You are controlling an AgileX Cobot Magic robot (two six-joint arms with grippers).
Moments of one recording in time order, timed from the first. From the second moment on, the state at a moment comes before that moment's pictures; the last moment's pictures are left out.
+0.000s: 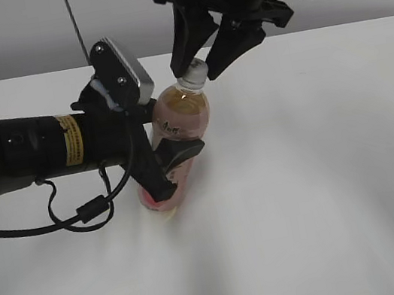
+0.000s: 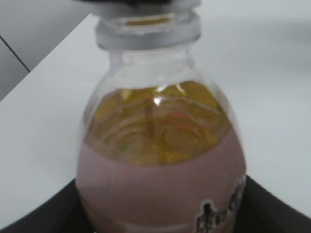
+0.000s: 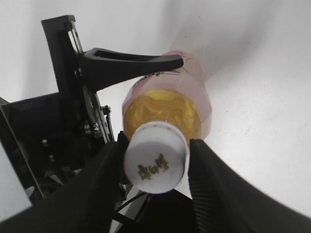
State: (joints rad) left arm -0.50 1.78 -0.82 0.95 -0.55 -0.40; right arm 0.48 1.92 -1.75 0.51 1.22 0.01
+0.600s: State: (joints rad) left arm -0.50 1.78 -0.82 0.95 -0.55 -0.40; right arm 0.48 1.92 -1.75 0.51 1.22 -0.09
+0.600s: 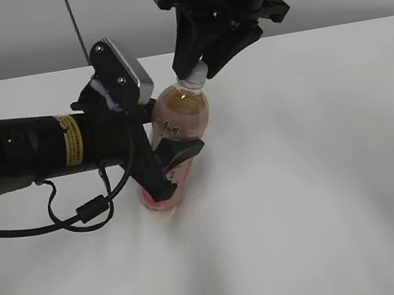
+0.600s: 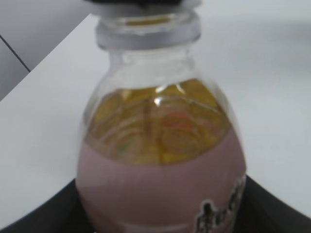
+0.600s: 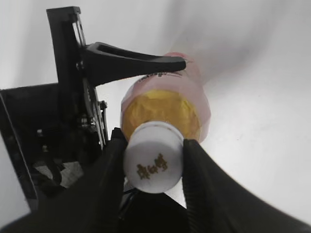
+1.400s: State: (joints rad) left arm -0.50 1.78 -0.82 0.96 -0.54 -0.40; right arm 0.49 1.92 -1.75 0.48 1.22 -0.97
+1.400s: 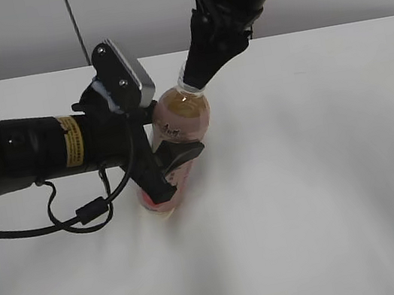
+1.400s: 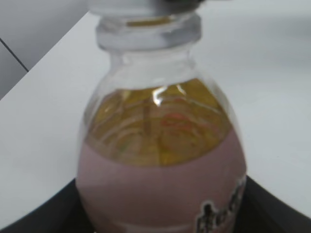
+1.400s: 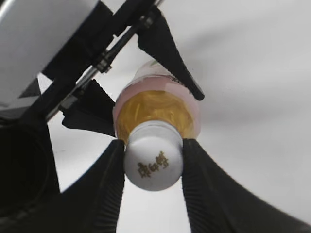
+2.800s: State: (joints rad) left arm -0.49 1.78 -0.82 0.96 -0.52 -0.41; right arm 0.49 1.92 -1.76 0.44 1.16 -2.54
